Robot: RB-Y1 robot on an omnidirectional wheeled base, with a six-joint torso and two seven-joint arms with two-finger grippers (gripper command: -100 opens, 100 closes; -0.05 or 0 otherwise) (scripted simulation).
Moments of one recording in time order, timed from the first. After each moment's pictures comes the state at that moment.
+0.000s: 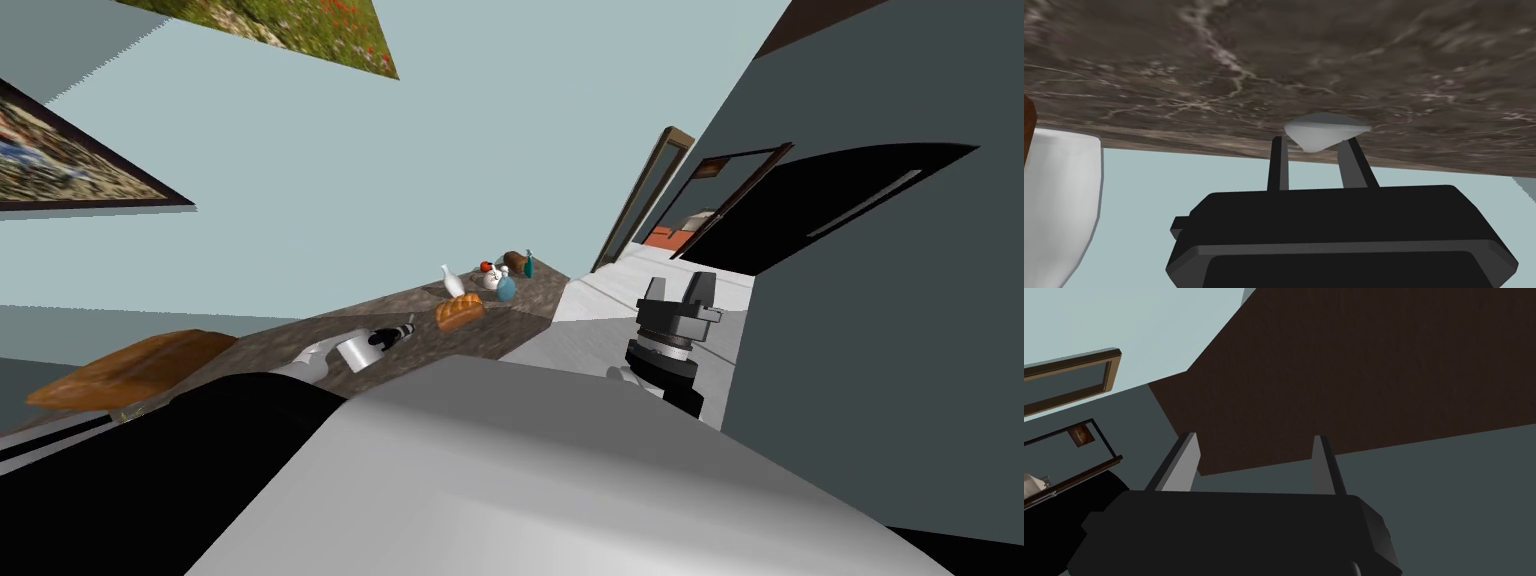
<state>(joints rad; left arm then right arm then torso) 0.46 1.27 -0.21 -1.55 0.24 0.44 -0.01 0.52 -0.02 -0.07 -2.30 -0.10 -0.62 0.04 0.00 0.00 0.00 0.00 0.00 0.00</state>
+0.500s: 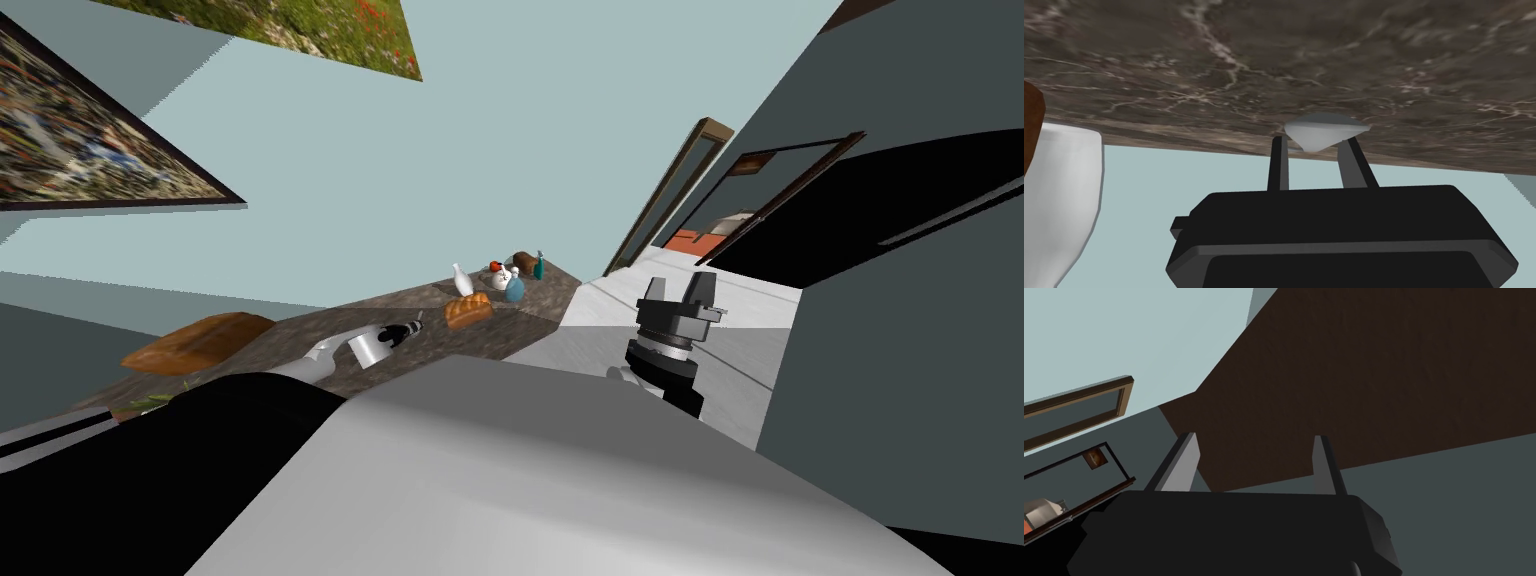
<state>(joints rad) 0.46 1.29 -0.22 -1.68 0.21 0.51 0.00 0.52 -0.02 -0.07 -2.30 -0.10 -0.62 0.04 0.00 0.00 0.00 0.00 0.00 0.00</state>
